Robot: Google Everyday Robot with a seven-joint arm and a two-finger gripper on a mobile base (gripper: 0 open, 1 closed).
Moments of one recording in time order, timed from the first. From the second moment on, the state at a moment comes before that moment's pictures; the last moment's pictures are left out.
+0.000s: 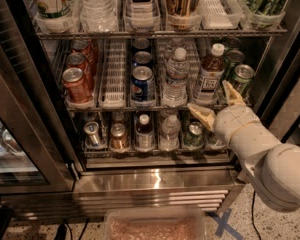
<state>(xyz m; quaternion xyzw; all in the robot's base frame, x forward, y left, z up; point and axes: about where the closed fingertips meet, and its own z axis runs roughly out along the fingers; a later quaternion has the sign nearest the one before) 0.563 -0.174 0.853 -0.28 0.68 -0.07 0.67</state>
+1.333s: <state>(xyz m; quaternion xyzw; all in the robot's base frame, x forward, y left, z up) 0.579 -0.188 0.850 -0.19 0.69 -0.09 0.70</state>
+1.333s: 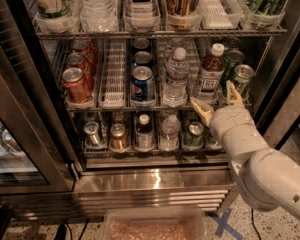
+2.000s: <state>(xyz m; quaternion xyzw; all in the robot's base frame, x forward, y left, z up) 0.596 -0.182 0.847 -0.16 0.68 -0.06 0.71</state>
